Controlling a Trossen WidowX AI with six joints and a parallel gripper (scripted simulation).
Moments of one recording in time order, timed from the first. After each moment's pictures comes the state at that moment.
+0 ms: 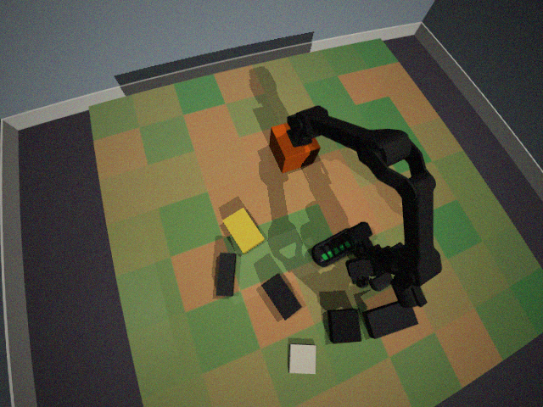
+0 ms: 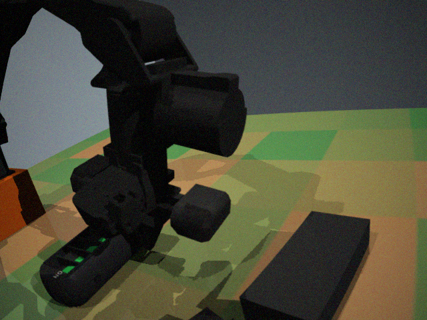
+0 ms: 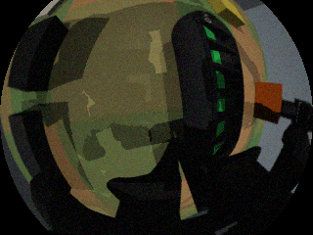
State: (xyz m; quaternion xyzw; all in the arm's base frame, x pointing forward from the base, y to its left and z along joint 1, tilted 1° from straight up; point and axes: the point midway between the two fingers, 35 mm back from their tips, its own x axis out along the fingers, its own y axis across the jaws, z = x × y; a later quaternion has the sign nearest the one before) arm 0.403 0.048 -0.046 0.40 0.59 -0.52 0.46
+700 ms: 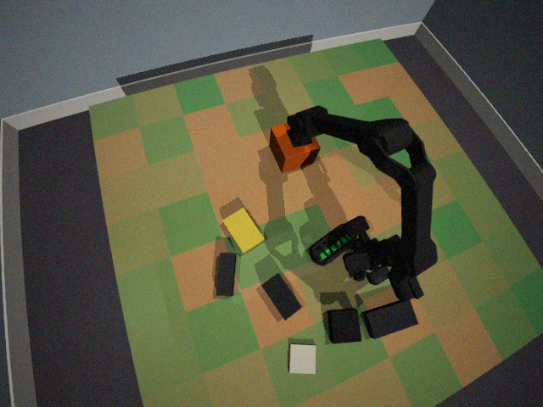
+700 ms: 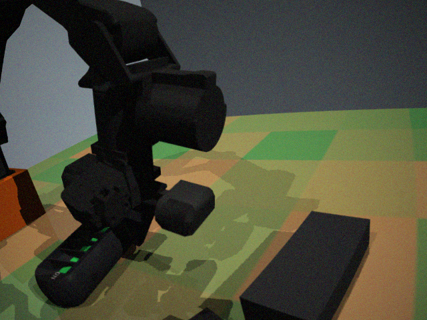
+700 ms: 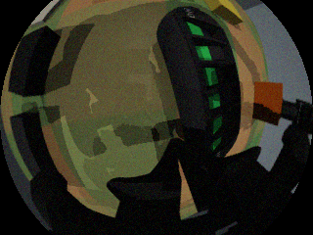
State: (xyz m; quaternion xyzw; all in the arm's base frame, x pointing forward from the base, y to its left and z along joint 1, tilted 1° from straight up) arm 0.385 0.046 -0.045 0.41 0.59 -0.52 0.47
